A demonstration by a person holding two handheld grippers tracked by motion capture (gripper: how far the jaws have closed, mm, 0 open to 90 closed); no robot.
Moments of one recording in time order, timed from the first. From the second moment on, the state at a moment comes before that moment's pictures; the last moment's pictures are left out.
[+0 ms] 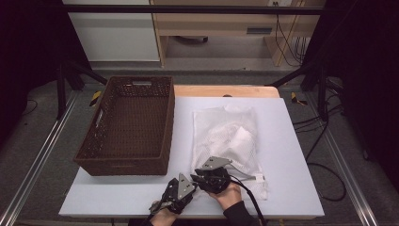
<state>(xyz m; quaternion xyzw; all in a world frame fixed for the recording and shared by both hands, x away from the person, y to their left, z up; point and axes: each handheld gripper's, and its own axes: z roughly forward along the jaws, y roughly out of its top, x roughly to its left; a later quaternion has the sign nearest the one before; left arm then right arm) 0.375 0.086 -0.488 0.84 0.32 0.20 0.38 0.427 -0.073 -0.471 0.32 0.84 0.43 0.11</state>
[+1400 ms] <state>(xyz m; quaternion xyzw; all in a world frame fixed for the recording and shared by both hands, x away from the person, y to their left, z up) 0.359 0.100 -0.483 0.84 0.37 0.15 0.38 0.433 -0.050 -0.479 0.32 0.86 0.39 0.11</state>
